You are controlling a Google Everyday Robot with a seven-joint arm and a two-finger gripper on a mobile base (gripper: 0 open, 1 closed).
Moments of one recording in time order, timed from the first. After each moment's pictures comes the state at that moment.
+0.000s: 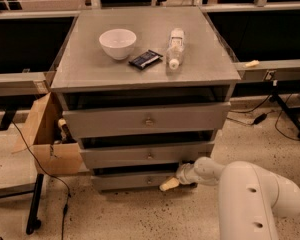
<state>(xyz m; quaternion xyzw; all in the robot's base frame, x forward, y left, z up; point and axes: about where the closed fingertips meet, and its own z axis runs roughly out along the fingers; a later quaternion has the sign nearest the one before) 0.682 -0.127 0.213 -0.40 0.85 0.17 0.29</state>
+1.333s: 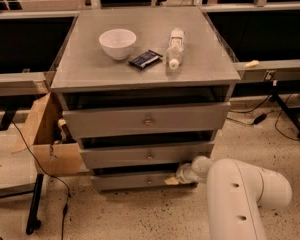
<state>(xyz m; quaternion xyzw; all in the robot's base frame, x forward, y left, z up) 0.689 -0.133 0.186 -0.40 0.86 0.14 0.26</state>
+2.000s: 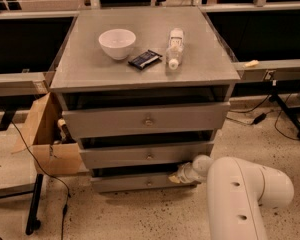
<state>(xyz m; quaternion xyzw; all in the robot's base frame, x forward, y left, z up) 0.692 -0.134 0.199 -0.40 0.86 0.14 0.26</state>
